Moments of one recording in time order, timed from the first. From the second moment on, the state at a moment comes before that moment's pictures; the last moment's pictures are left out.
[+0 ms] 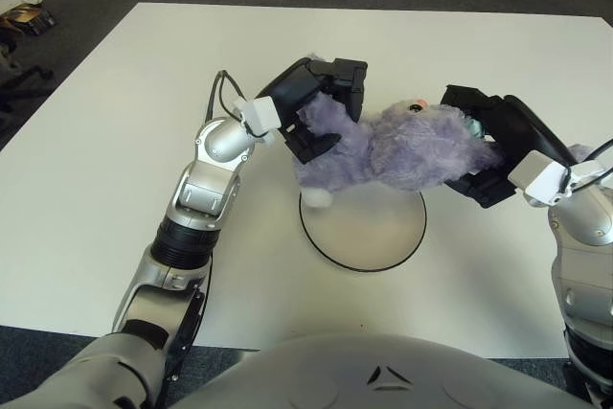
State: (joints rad) left arm -0.43 0.24 -0.20 -0.25 0.01 -0.06 -0.49; right arm -0.05 -0.54 0.01 -0.91 -0.50 0.60 0.52
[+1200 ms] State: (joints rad) left arm -0.45 0.26 -0.19 -0.14 0.05 -0.23 -0.49; right arm -0.11 -0.60 0.04 -0.97 -0.54 0.76 0.64
